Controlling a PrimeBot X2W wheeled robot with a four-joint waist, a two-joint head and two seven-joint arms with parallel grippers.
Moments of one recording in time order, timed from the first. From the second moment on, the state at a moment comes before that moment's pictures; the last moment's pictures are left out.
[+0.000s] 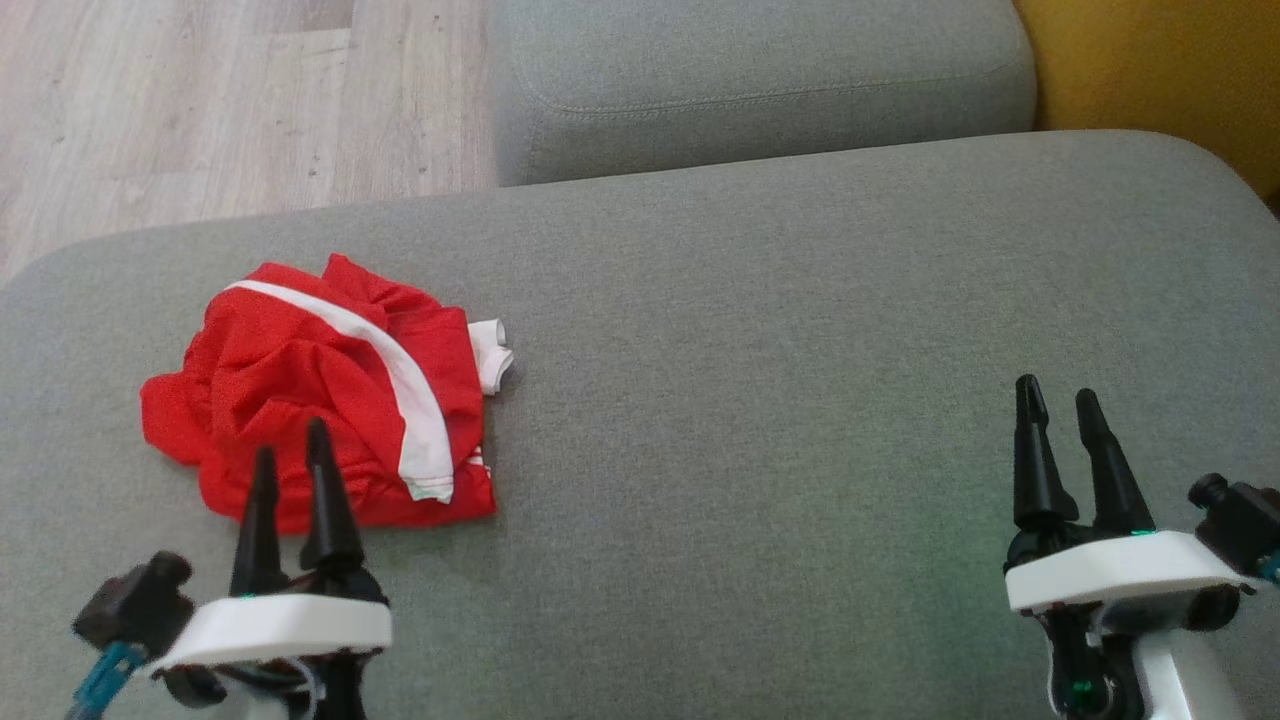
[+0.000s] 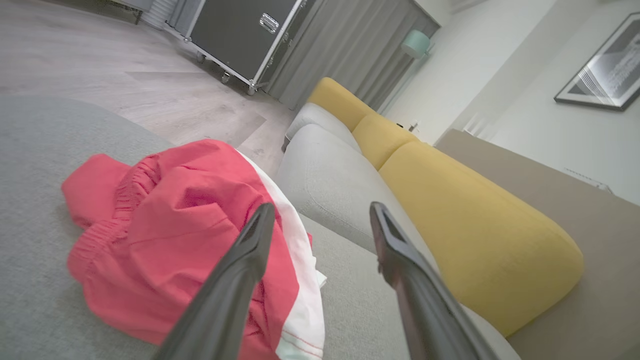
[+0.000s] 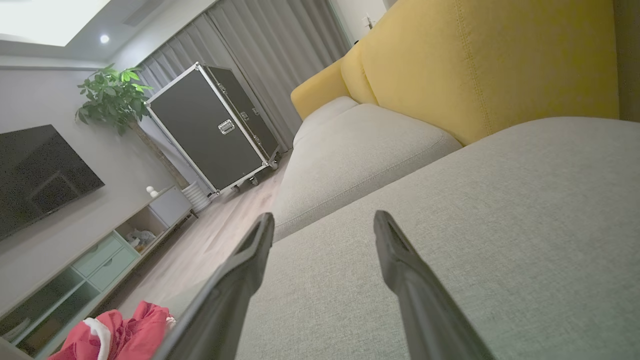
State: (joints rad) left arm 0.01 0.04 -0.05 0.08 -0.69 -0.09 -0.10; right arm -0.01 -0.04 0.00 0.14 0.53 0.13 -0.10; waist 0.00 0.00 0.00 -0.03
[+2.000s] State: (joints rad) left arm 0.07 0.07 -0.15 0.13 -0.24 -0.01 -0.25; right arm 0.00 -0.04 0.13 0.17 0.27 0.13 -0.25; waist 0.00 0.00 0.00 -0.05
